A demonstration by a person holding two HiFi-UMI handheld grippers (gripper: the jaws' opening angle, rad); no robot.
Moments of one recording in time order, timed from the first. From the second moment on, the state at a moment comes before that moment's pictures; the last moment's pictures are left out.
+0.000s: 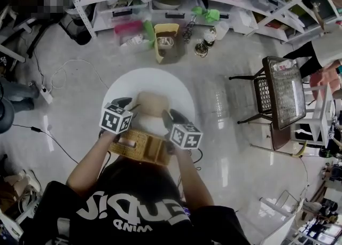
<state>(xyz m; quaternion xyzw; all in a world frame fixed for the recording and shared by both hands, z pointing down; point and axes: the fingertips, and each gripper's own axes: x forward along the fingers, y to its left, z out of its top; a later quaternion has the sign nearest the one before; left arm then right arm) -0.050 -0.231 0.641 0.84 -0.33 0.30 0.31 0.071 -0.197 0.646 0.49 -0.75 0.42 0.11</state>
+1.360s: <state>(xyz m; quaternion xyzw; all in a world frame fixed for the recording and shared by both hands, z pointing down) -0.060 -0.133 0.407 0.93 -0.33 0.10 0.12 0.070 -0.105 0.419 0.52 -0.83 0.20 -0.02</state>
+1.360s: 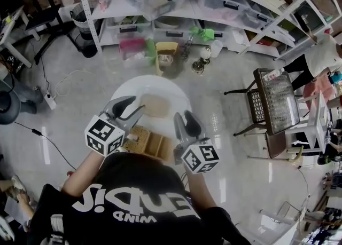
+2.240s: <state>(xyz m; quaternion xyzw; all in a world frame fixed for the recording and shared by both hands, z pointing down) -0.069 -0.133 0.453 0.92 -0.35 0.09 0.14 0.065 -0.102 0.461 0.53 -0.82 0.21 -0.01</state>
